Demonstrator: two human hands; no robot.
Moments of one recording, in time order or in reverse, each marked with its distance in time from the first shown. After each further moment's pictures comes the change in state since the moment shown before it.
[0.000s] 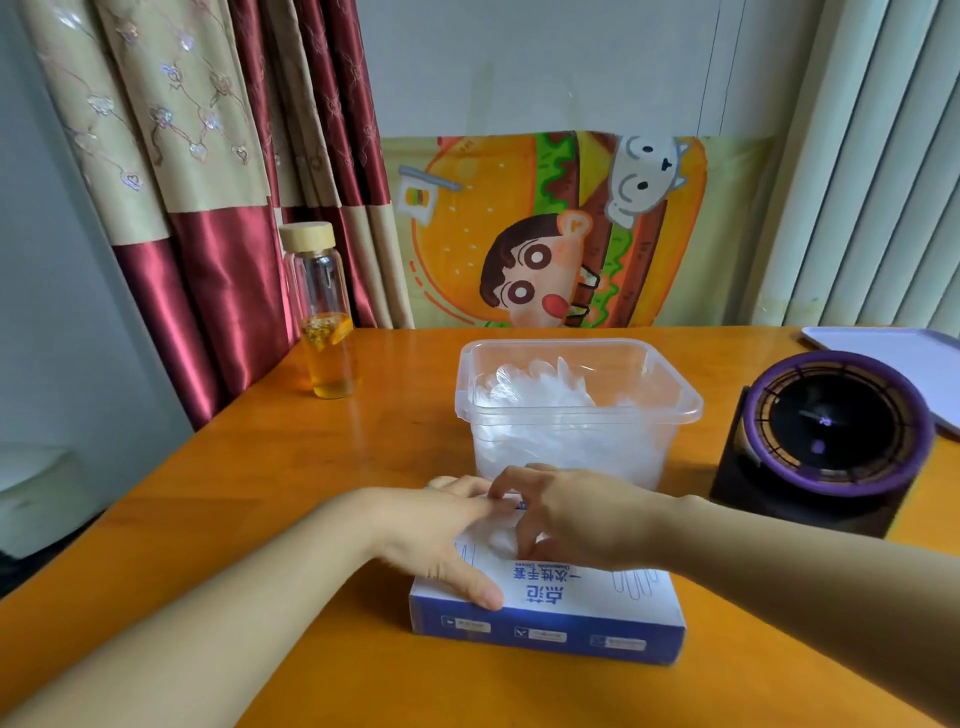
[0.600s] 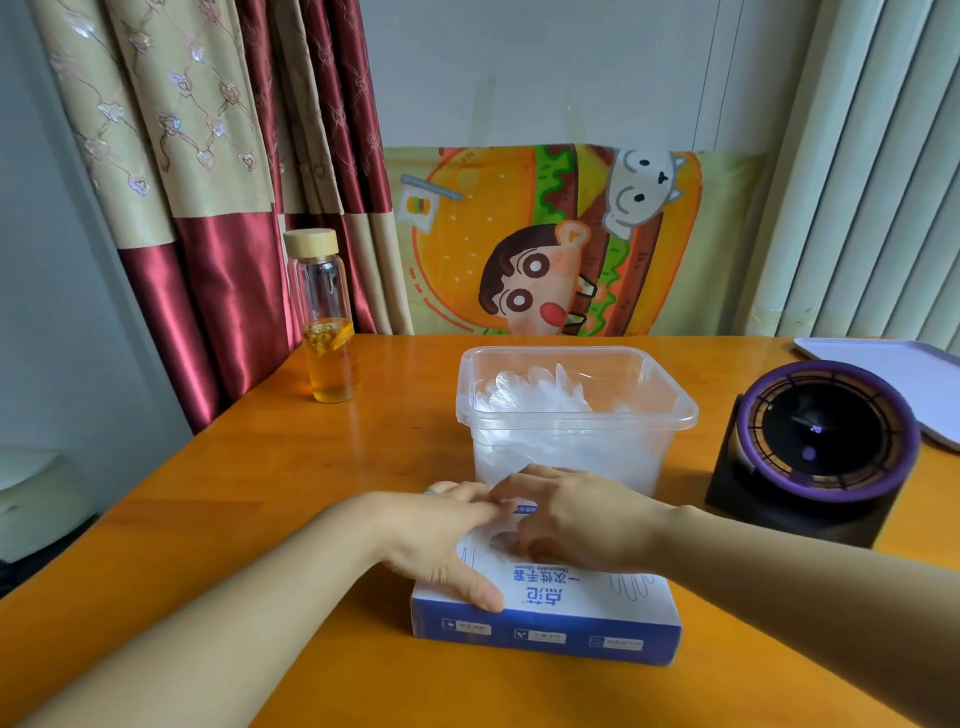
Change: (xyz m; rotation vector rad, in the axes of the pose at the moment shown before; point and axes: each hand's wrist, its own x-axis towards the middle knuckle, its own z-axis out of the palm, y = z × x) left_hand -0.004 0.003 0.001 0.015 -0.005 -0.014; right_hand -0.001 0.010 0.009 -0.049 0.122 -0.108
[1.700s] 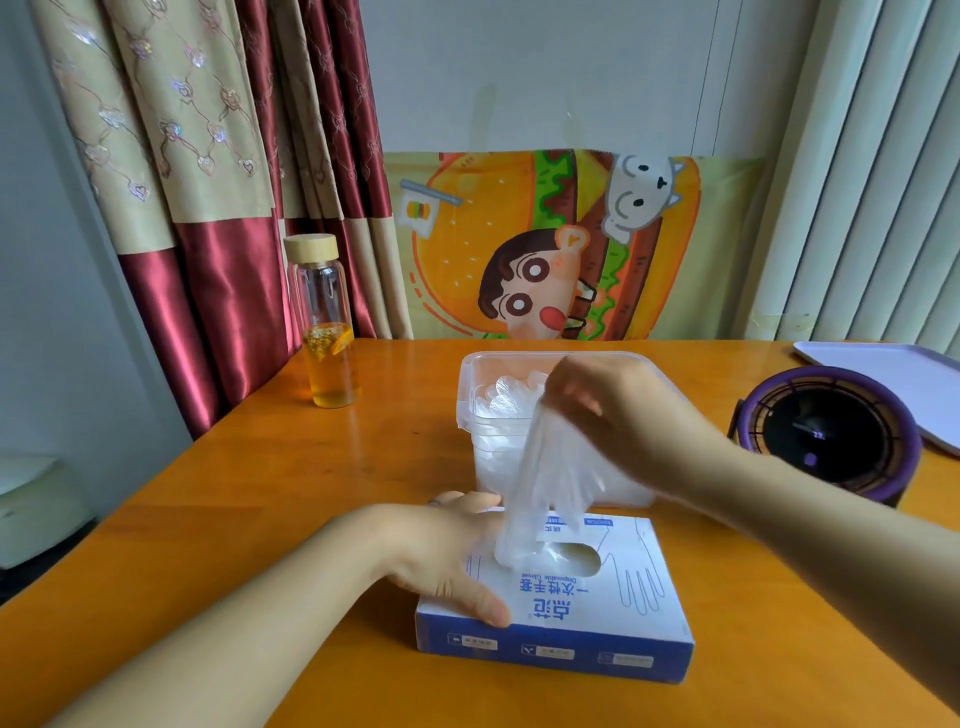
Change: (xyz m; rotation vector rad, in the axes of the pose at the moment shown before) left_hand -0.001 0.006 0.001 -0.005 -0.028 -0.015; right_hand -0.010 -0.009 -0.073 0.080 0.611 0.331
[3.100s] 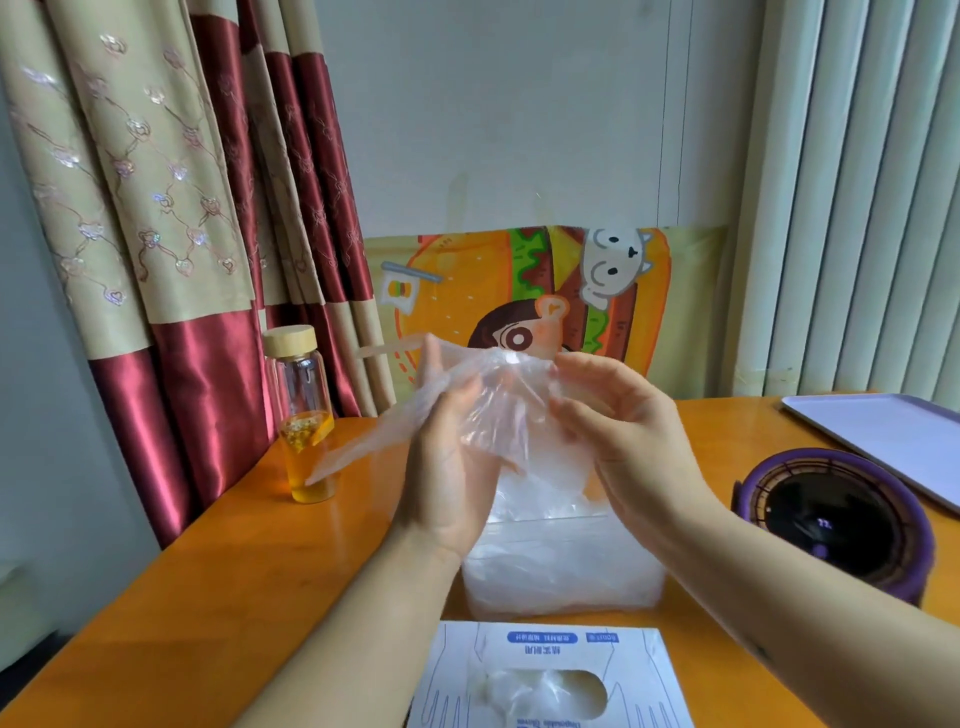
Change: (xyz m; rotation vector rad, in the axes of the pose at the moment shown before) left_hand 0.024 0.046 -0.090 -1.766 0.980 0.737; right_hand 0.038 0.007 -0.008 1.036 0.482 0.457
